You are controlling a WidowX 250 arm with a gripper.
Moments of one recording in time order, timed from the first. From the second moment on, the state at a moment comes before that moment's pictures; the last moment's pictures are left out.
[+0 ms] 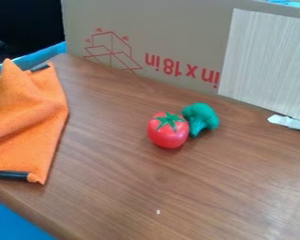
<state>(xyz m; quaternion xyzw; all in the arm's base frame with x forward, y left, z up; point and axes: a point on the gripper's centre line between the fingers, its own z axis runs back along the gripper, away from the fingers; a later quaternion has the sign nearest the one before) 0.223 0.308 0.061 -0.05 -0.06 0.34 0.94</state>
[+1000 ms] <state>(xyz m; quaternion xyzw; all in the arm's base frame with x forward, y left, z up) 0.224 0.297 0.061 -0.06 -0.02 0.36 0.93</state>
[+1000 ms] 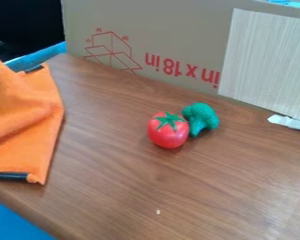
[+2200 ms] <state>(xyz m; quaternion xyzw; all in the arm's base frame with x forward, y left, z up) 0.255 0.262 0.126 -0.03 -0.01 0.41 0.91</state>
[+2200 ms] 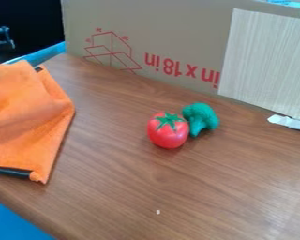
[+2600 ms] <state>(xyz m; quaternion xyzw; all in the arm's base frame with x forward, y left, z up) 0.248 0.281 0.123 0.01 0.00 0.43 0.90</state>
